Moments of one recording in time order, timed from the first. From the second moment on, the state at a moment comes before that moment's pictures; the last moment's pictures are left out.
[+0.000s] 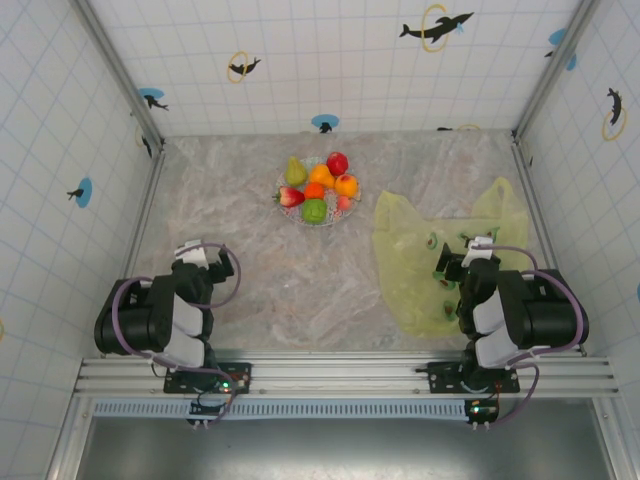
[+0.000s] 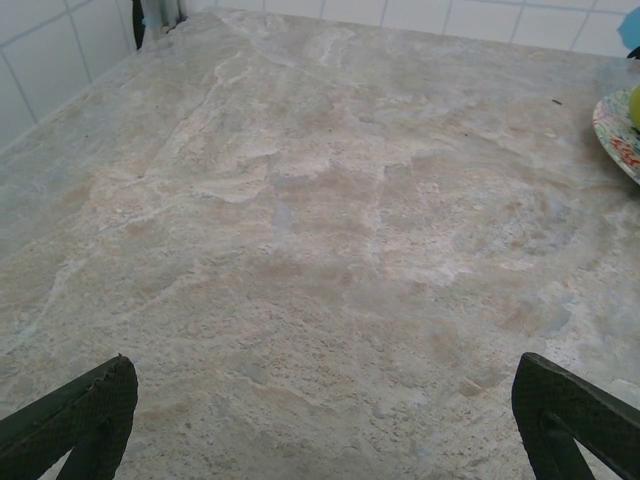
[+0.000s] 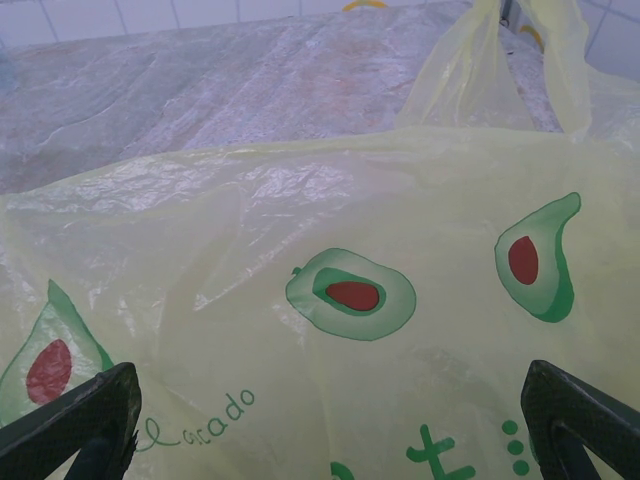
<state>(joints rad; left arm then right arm) 0.05 1.49 0.00 1.16 -0.01 -0.08 0.06 1.52 0.01 1.16 0.16 0.09</state>
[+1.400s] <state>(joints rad) -0.25 1.00 0.64 0.02 0.20 -0.63 0.30 1.20 0.61 -0.03 0.12 0.41</state>
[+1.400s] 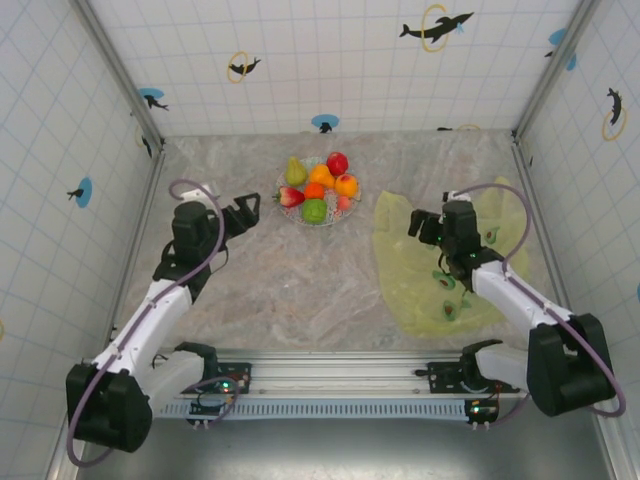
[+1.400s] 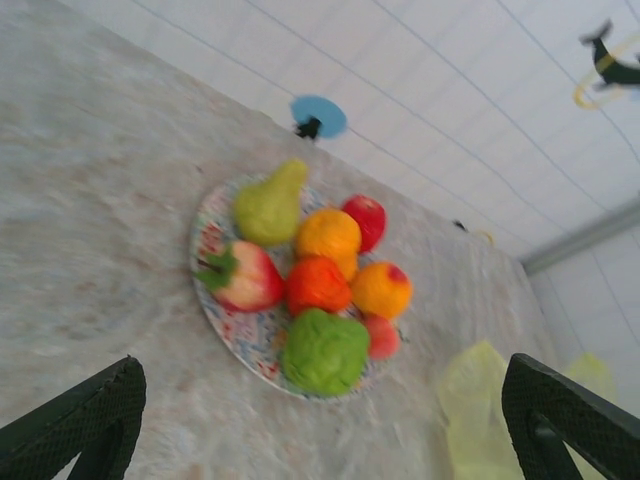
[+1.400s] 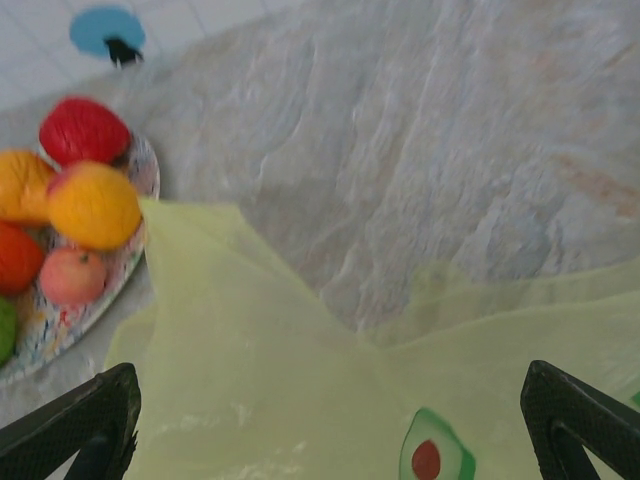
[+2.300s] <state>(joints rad) -0.82 1.84 1.09 0.06 0.29 -0.57 0.22 1.33 0.71 -0.17 -0.01 0.41</state>
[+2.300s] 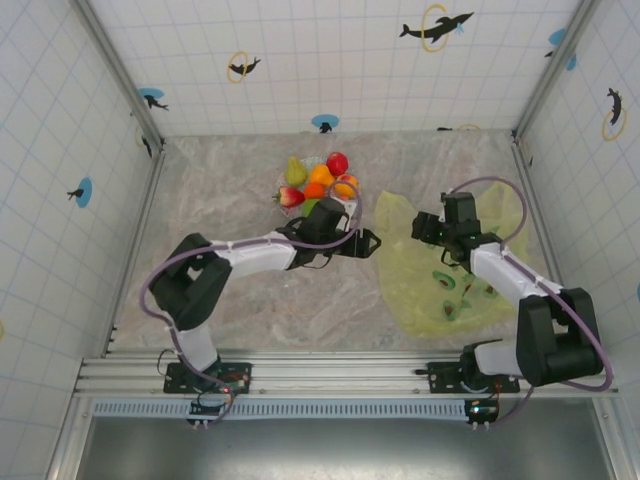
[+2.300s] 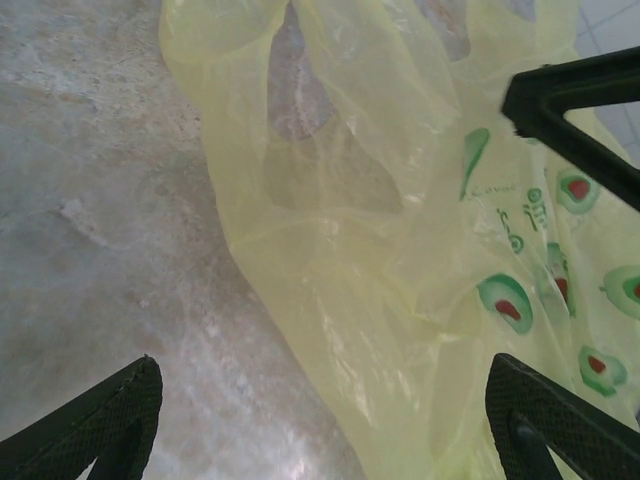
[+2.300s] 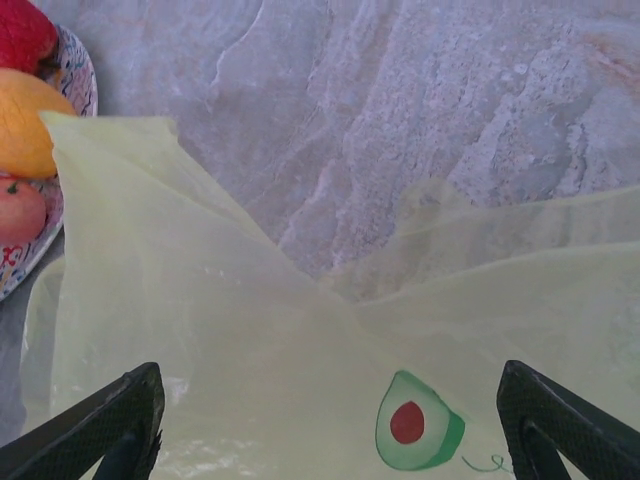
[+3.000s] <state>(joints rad) -0.82 2.09 1.24 0.18 0.42 -0.67 0.07 1.56 0.83 -0.22 0.21 0.59</state>
